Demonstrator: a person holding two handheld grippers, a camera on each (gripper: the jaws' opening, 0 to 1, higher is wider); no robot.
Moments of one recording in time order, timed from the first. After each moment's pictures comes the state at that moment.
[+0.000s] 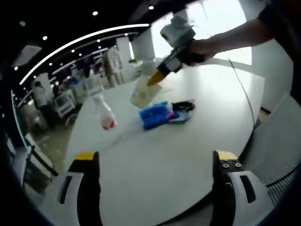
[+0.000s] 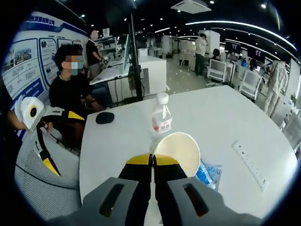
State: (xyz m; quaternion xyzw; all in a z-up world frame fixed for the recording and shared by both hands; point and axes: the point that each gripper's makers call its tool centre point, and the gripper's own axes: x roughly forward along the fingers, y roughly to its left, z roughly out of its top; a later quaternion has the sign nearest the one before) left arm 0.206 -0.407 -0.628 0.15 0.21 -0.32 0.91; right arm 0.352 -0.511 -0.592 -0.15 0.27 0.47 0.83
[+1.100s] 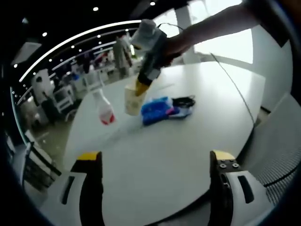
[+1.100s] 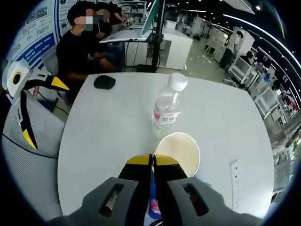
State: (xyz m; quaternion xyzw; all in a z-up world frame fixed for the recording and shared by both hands) left arm 0.209 -0.405 -0.636 0.16 0.23 -0.31 0.91; right arm 0.390 -0.480 -0.646 -0.33 0.32 0.51 0.73
